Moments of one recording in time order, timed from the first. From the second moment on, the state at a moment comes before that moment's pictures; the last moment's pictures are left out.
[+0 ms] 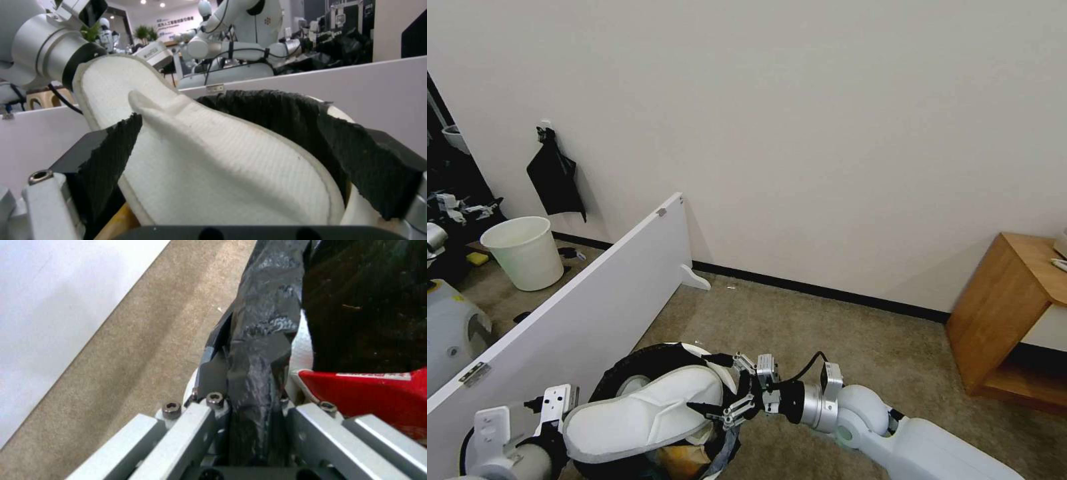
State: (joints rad) left arm 1.76 -0.91 -0.82 -2.50 -1.33 0.74 -0.68; right arm -0.72 0.87 -0.41 1.74 0.93 0.18 -0.67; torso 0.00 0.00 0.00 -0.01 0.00
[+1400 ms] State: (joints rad) left arm 1.73 -0.94 -0.83 -2.50 -1.33 0.74 -0.67; right arm -1.16 0.82 0.27 1.89 0.64 0.25 -0.04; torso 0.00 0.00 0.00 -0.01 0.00
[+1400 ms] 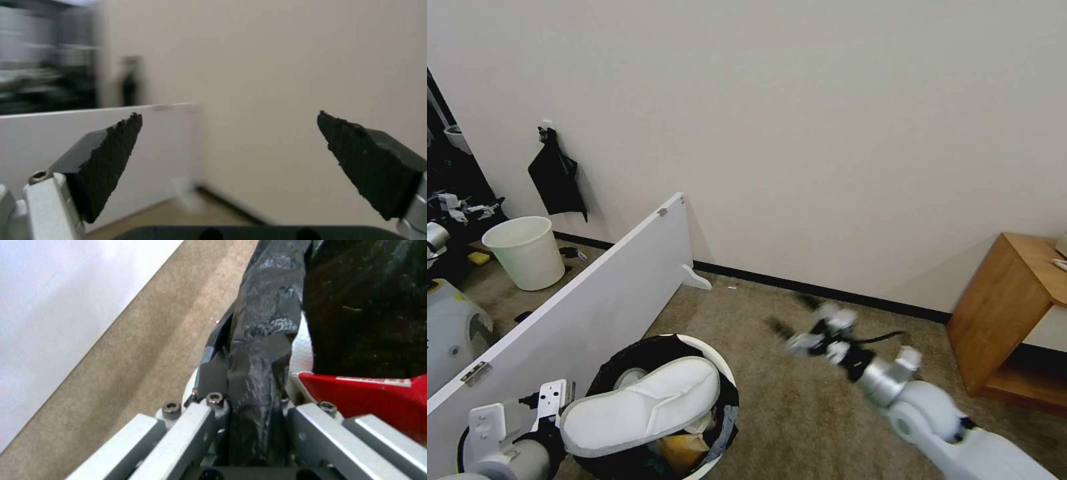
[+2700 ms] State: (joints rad) left arm 1.66 -0.92 -0.87 -2.48 -1.35 0.74 -0.62; right arm -1.67 1.06 0.66 2.14 0.29 0.19 0.09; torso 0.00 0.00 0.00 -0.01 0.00
